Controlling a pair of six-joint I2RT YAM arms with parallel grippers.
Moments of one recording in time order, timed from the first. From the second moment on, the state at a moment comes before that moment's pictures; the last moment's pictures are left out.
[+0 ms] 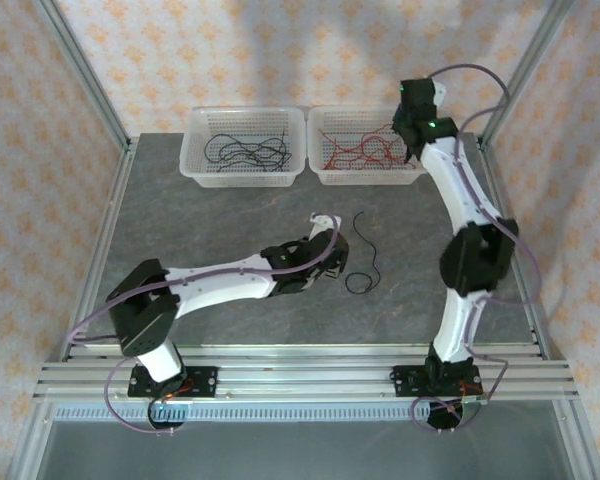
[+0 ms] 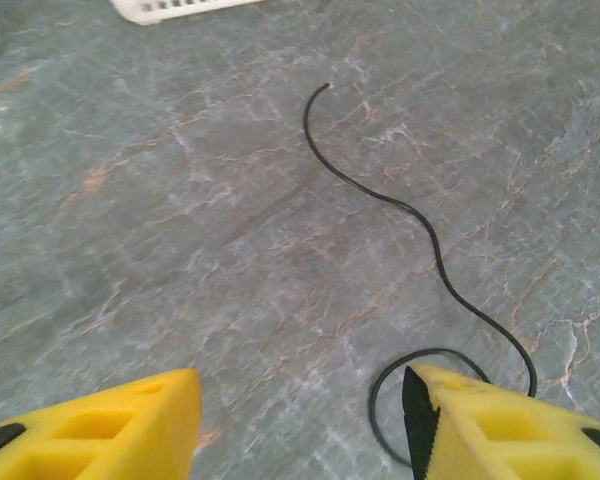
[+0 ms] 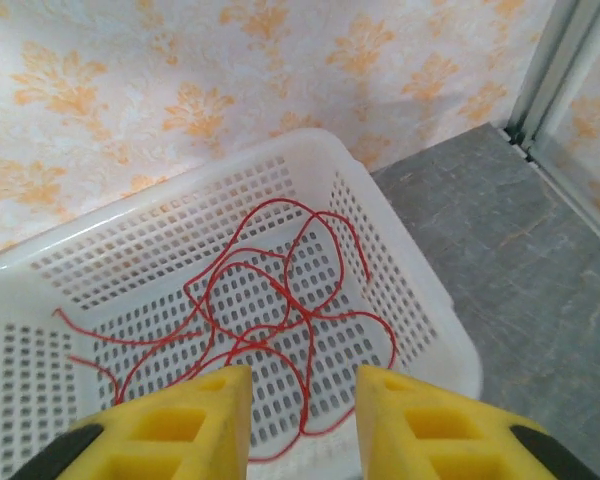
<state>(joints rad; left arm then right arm) -0.99 1.71 1.20 -0.28 -0.43 -0.56 0.18 1.86 1.88 -0.66 0.37 0.45</state>
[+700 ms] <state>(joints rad) -0.77 2.31 1.72 -0.22 -0.15 -0.45 0.18 0.97 0.86 -0.53 0.15 0.56</state>
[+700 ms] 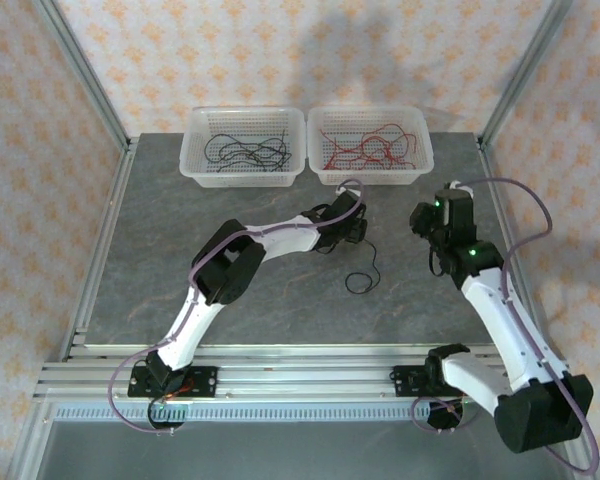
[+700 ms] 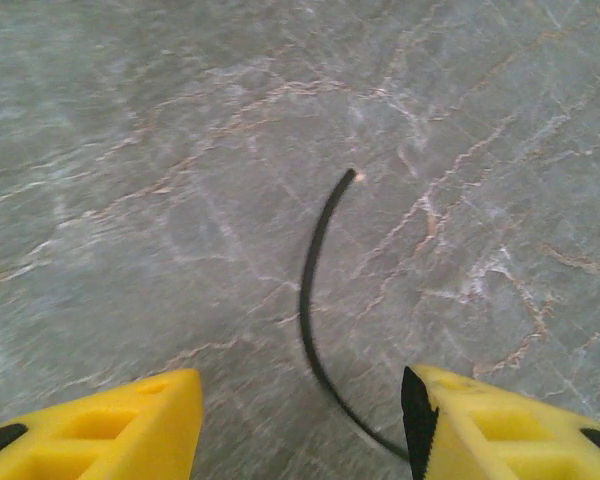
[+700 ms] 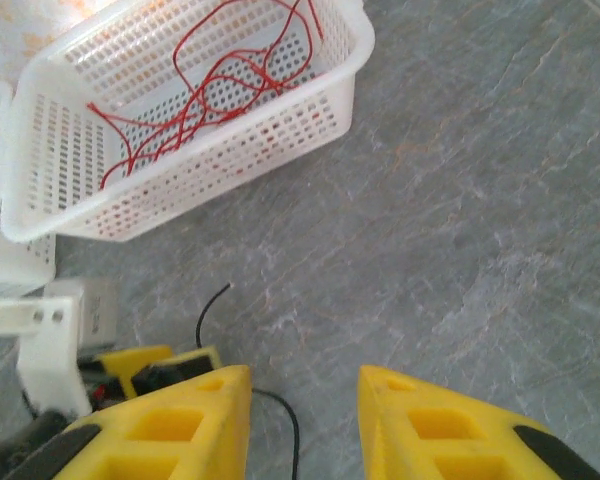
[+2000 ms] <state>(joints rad) -0.77 1.99 1.65 -0.05 -0.07 -0.71 0.18 0.81 0.17 0.18 -0.44 0.97</state>
